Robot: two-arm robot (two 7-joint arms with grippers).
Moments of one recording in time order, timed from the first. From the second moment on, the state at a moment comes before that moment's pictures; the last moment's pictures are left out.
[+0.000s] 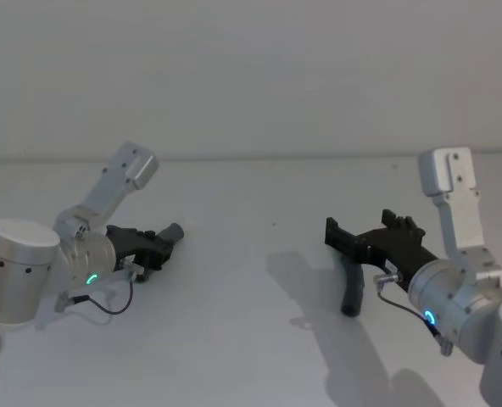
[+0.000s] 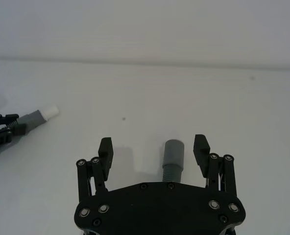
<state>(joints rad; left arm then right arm) -0.56 0.28 0.51 -1.37 -0.26 0.70 -0.27 0.06 0.27 -0.21 -1.90 0.34 0.59 -0.04</state>
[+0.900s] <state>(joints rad) -0.56 0.28 0.51 -1.37 -0.26 0.70 -0.27 0.11 0.24 -0.23 -1.81 0.31 0.64 -0.05</state>
